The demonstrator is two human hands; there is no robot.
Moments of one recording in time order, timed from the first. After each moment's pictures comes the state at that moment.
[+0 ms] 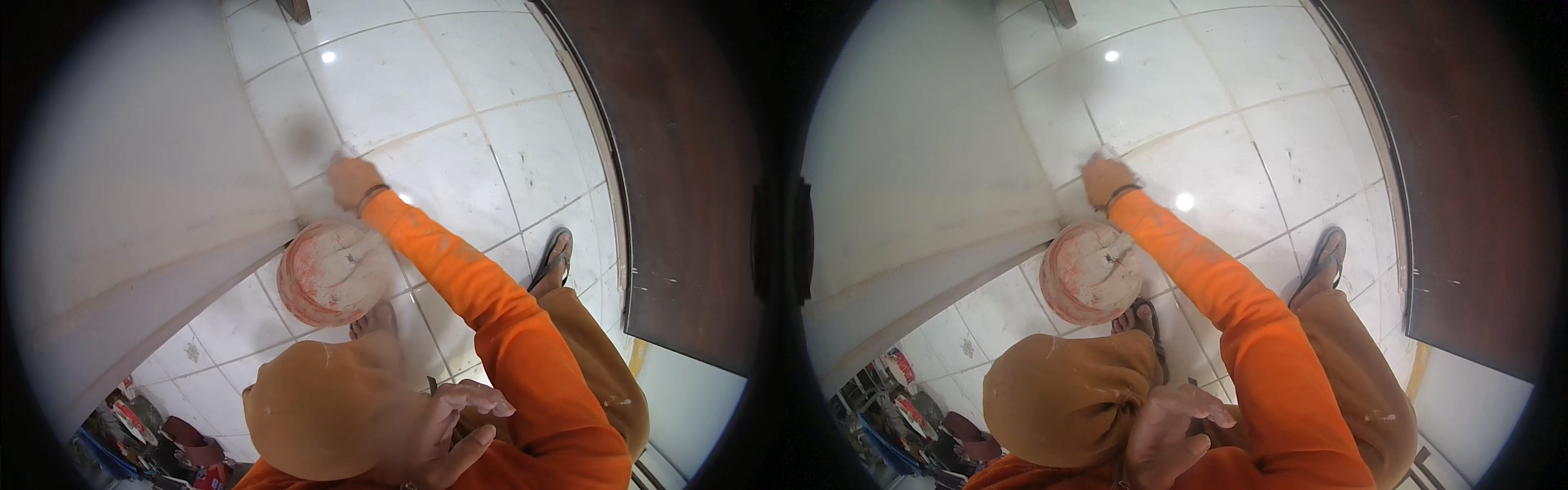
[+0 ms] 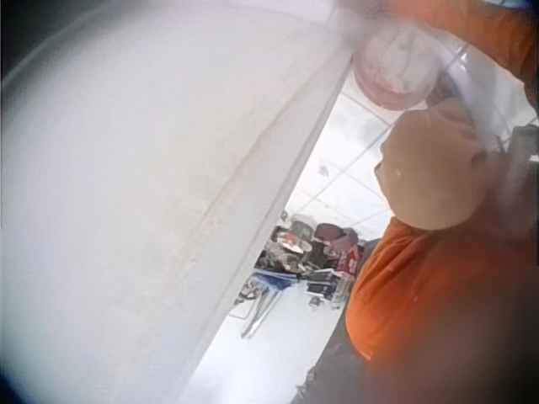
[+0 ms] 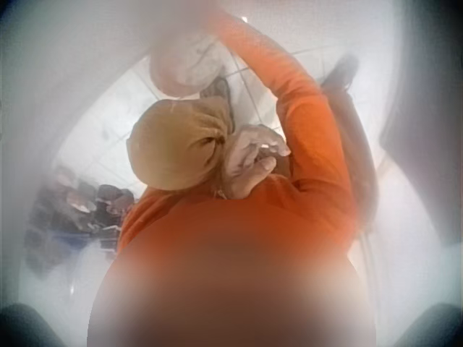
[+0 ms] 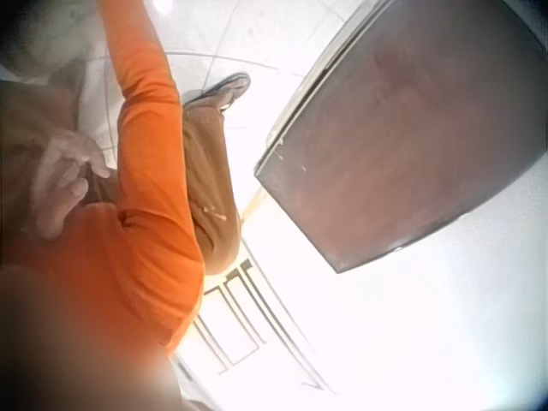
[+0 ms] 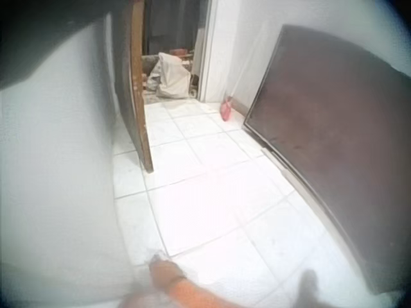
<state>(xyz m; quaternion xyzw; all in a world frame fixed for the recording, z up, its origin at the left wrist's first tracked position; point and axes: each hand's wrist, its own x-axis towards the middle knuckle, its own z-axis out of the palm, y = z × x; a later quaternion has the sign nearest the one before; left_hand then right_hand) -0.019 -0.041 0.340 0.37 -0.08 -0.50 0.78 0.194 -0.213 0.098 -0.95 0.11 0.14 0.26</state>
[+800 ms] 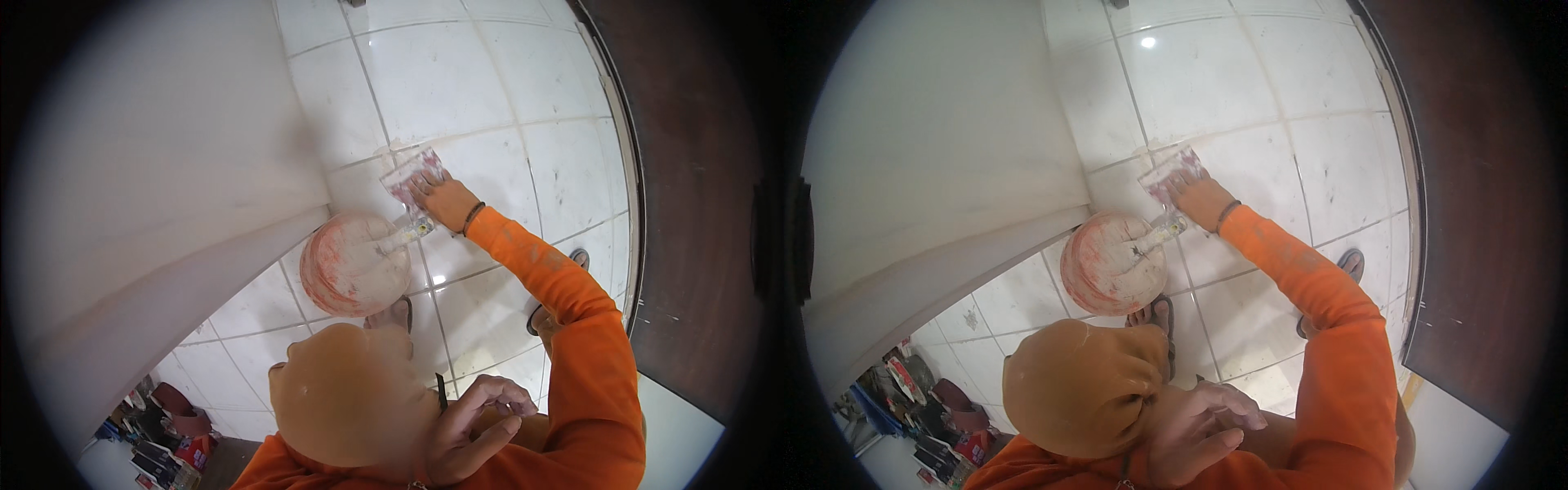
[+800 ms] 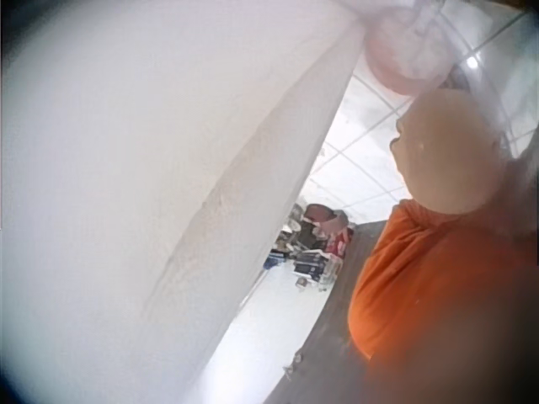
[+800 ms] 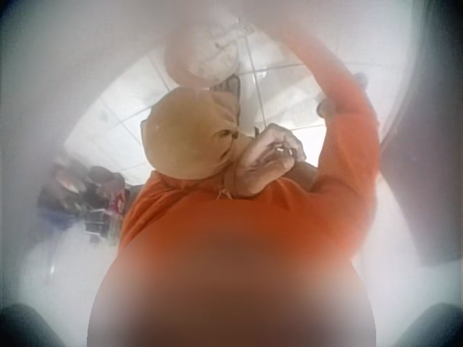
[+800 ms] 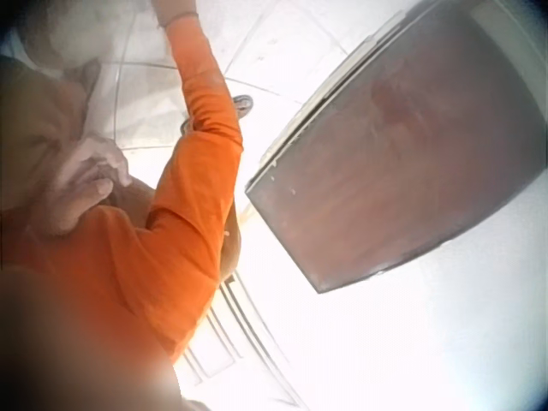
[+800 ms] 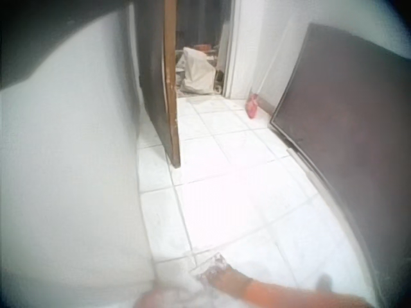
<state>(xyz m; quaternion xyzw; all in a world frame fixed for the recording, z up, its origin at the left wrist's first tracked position) 0.001 -0.053 0.346 0.36 -0.03 -0.54 0.76 0.100 -0.275 0.048 -0.98 -0.12 0.15 0.09</state>
